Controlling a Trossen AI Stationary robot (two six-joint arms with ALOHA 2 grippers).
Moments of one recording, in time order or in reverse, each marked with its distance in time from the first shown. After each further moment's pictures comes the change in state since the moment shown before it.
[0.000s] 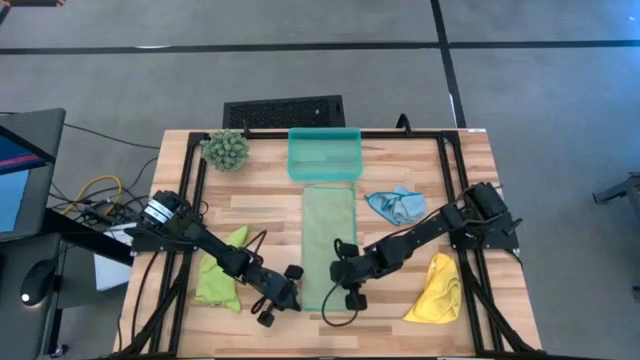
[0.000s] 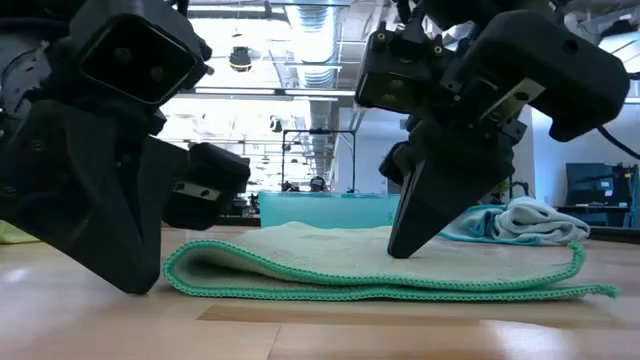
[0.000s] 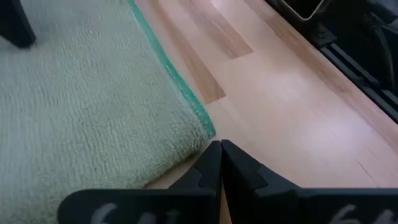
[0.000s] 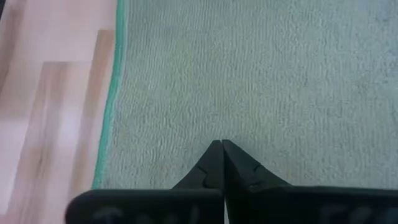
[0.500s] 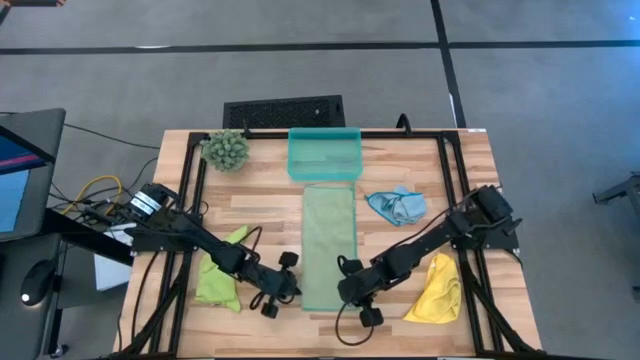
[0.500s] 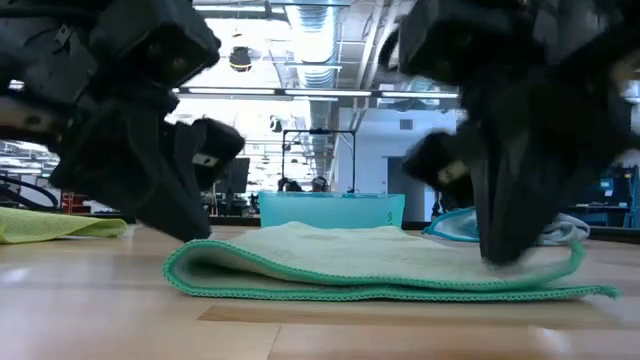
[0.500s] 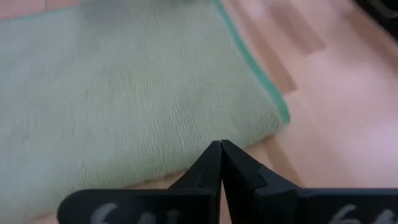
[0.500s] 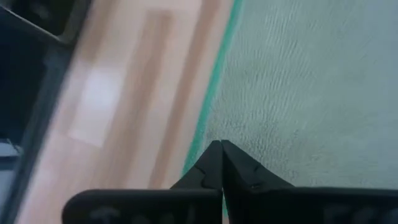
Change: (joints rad) left arm -0.003 -0.117 -0.001 -0.176 -0.218 -0.014; right arm 0.084 -0.034 -0.002 -0.021 -0.116 -0.053
